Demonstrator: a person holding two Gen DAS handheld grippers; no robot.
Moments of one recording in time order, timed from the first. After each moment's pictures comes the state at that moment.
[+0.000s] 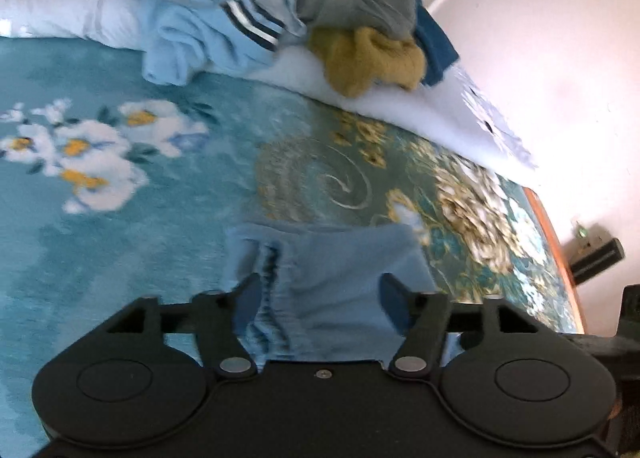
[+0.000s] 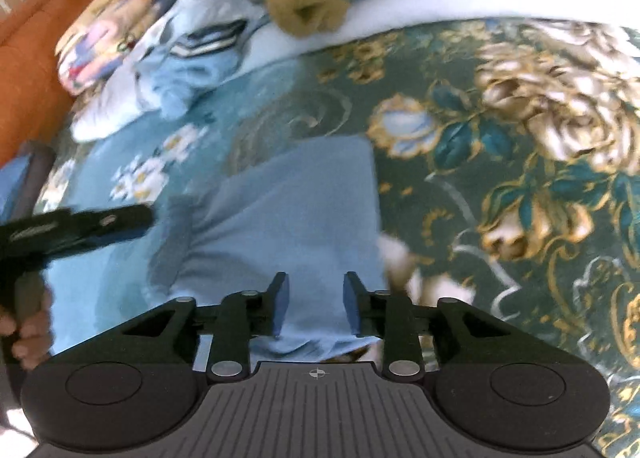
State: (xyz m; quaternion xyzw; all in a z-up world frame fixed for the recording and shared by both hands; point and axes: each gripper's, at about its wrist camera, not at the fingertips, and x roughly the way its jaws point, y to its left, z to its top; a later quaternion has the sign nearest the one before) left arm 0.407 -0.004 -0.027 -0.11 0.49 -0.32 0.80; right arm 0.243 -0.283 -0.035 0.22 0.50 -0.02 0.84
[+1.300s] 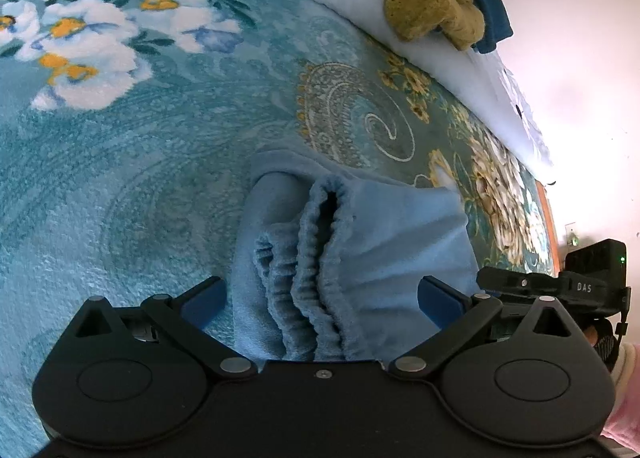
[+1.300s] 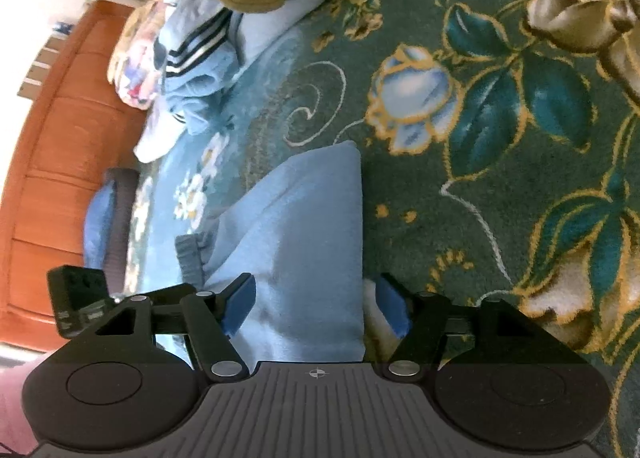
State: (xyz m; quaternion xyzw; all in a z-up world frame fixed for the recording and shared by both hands) left arm 0.433 -0.018 -0.096 -0.16 0.58 -0.31 0.73; right arm 0.307 -0.367 -0.115 0.40 0.51 0.15 0.74
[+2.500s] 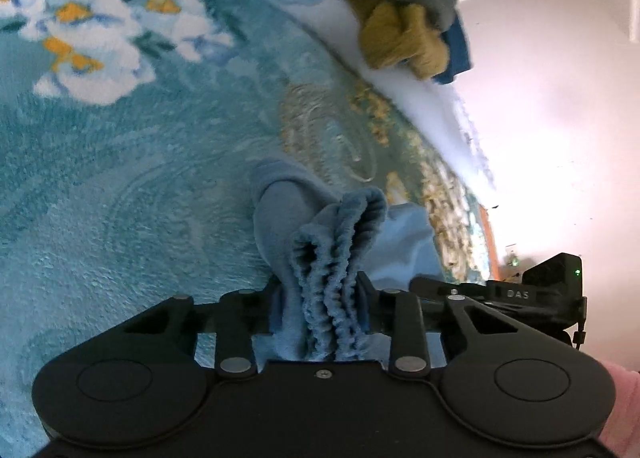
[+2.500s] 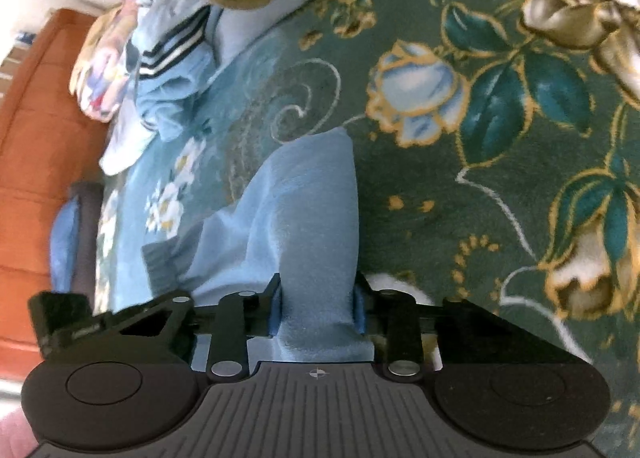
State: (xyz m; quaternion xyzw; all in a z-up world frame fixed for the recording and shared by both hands) left arm 0.432 0.021 -0.097 -0.26 0.54 -0.37 0.71; right arm 0.308 -0.324 -0.092 0.36 0.53 0.07 0.76
